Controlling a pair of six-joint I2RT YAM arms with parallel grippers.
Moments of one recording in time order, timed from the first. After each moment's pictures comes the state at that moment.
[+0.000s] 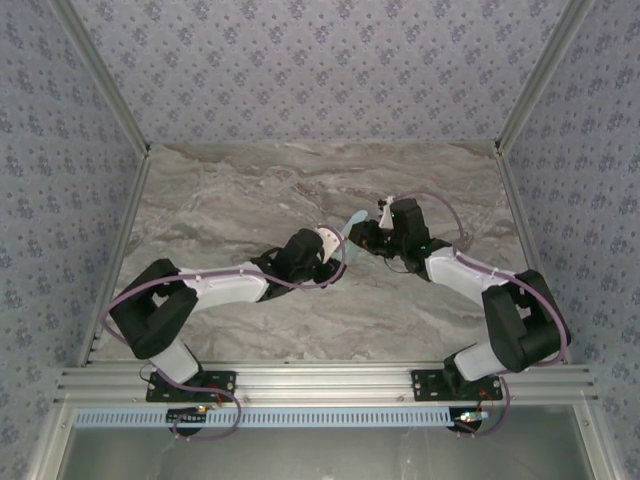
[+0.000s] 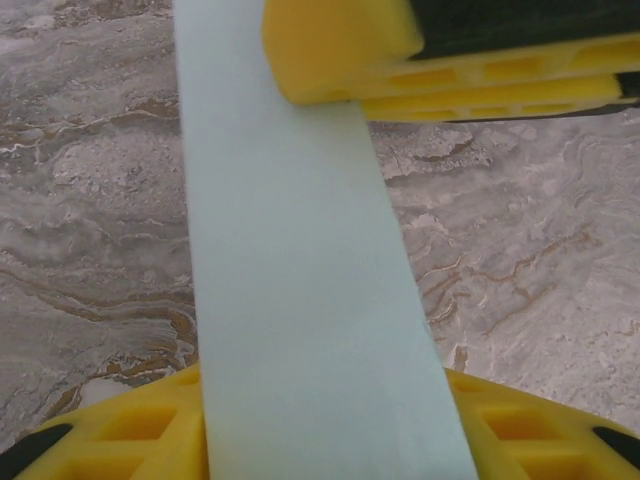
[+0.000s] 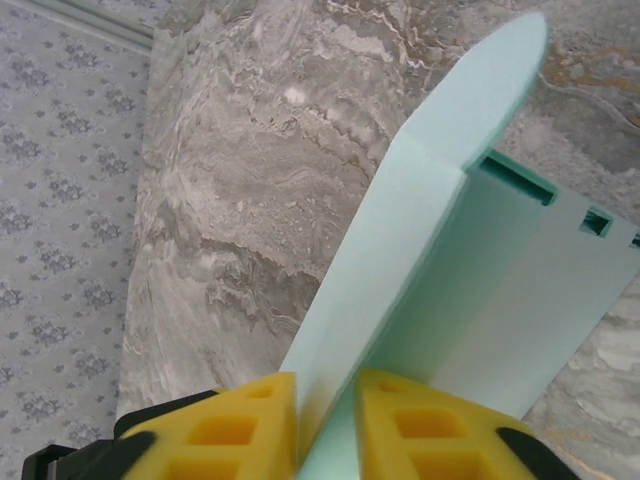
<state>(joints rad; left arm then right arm) -0.90 1.62 0.84 0.14 -0.03 -0.12 0.43 1.45 0.75 0.11 -0.43 0.79</state>
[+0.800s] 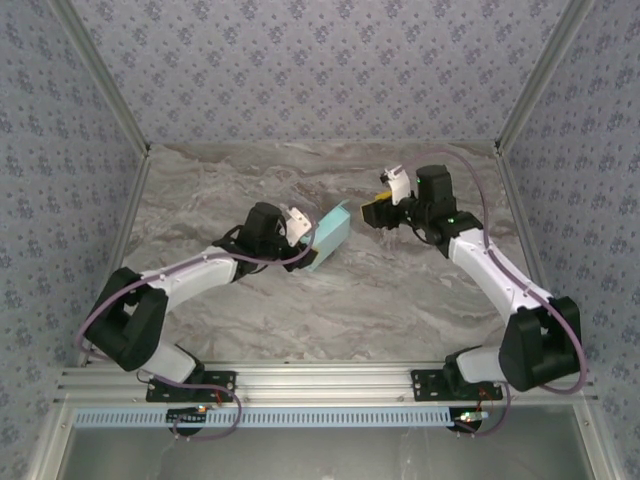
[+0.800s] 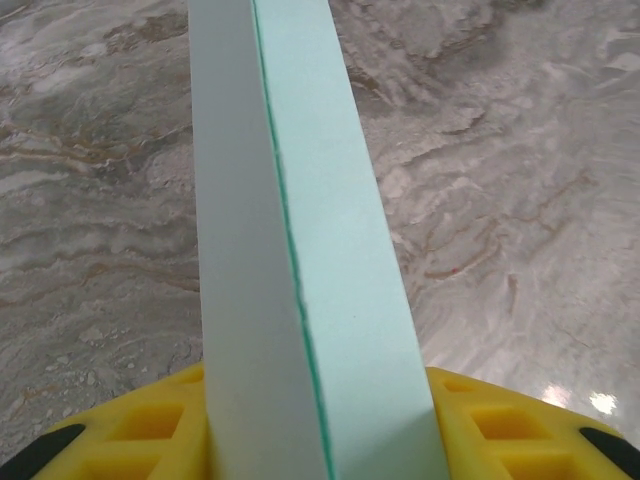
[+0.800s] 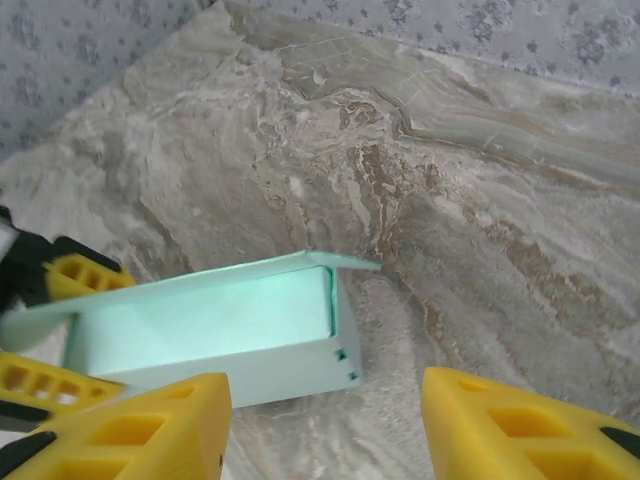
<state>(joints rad) -0.62 1.49 0.86 -0.06 0.34 0.16 0.30 1.36 1.03 -0.25 -0.47 -0.10</state>
